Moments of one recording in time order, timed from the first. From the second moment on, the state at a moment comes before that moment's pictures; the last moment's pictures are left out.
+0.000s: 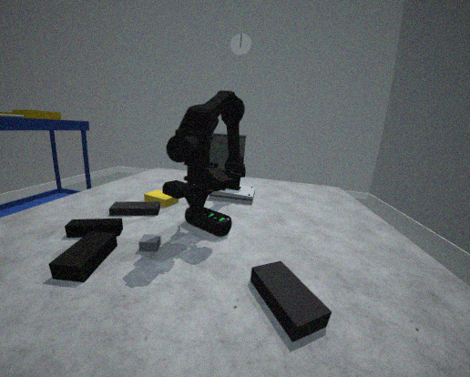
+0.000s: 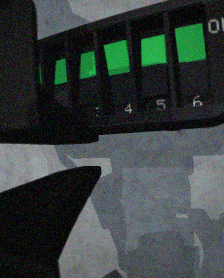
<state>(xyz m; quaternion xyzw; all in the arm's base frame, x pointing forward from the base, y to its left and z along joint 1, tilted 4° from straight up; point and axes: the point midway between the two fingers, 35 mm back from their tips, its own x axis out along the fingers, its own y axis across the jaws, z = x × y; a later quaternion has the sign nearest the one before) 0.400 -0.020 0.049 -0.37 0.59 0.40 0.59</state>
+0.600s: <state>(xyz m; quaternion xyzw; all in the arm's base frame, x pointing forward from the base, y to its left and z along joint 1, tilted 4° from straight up) 0.401 -0.020 0.050 -0.37 0.59 0.40 0.60</state>
